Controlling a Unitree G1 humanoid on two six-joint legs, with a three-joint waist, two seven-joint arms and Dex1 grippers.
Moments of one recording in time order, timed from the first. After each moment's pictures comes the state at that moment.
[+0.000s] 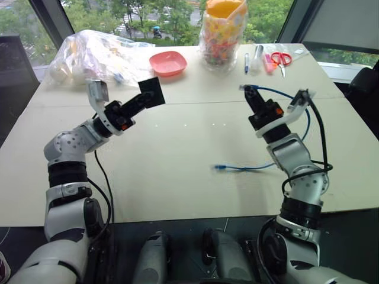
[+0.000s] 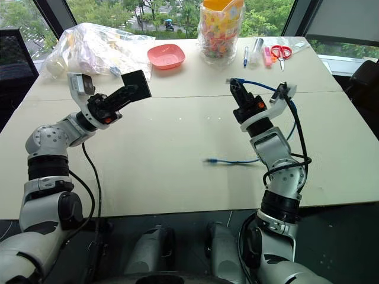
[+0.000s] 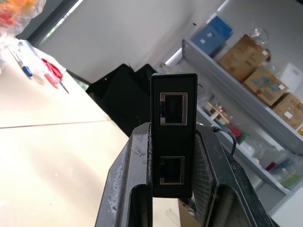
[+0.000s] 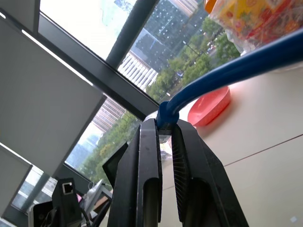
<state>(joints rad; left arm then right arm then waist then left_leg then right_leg) -0.79 0.39 0.33 0.47 -0.74 0.83 -1.07 -0.53 -0.12 -0.38 -0.12 1.06 0.69 0.12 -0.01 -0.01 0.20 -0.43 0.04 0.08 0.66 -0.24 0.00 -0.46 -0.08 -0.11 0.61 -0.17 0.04</state>
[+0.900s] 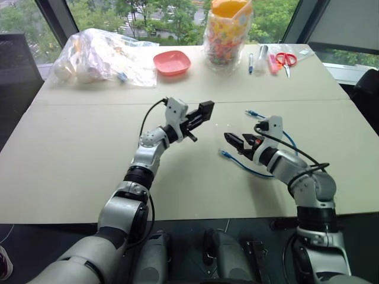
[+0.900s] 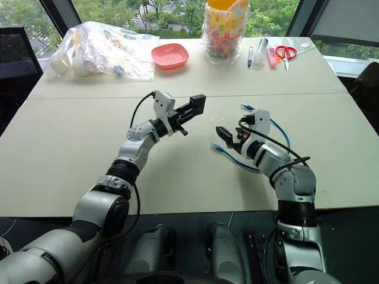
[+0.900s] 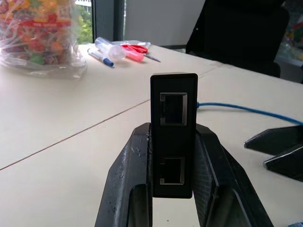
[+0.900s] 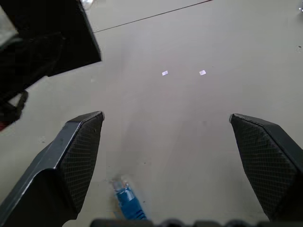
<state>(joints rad) -0.89 0.04 -0.01 0.97 -0.15 -0.26 -0.73 -0.37 -0.32 -0.20 -0.16 0.68 0.84 0.19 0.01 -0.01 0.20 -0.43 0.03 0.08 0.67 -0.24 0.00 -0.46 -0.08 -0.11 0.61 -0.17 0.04</state>
